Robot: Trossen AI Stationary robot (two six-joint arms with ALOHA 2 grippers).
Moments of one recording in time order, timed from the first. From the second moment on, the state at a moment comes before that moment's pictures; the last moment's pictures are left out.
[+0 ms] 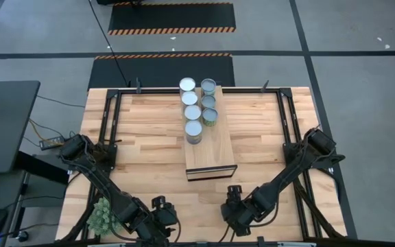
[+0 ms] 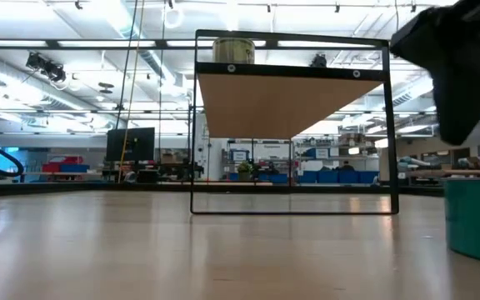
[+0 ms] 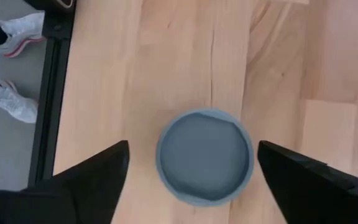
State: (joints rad) left arm -0.81 1.84 1.43 -0.60 -0.34 -0.96; right arm 0.71 1.90 1.34 -0.65 0.18 0.58
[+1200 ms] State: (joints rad) left arm -0.81 1.84 1.43 -0.60 -0.34 -0.98; right arm 0.71 1.90 1.11 -0.34 0.23 0.44
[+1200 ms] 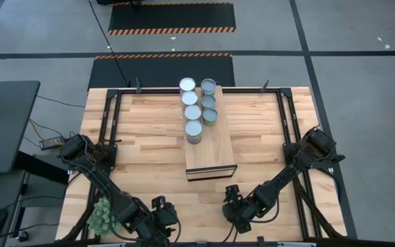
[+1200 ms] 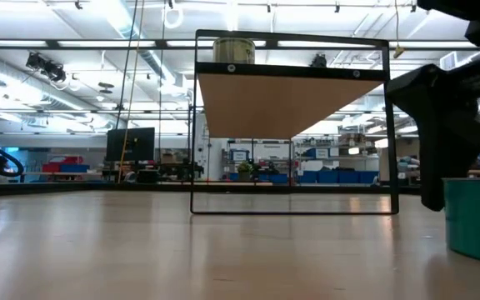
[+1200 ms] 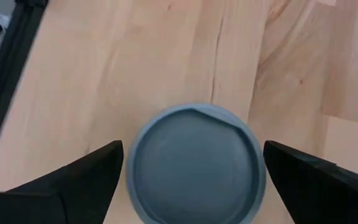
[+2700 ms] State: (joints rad) left arm -0.66 1.65 1.43 -0.76 -0.44 -0.90; right arm 0.22 1.41 1.31 -0.72 0.16 0.17
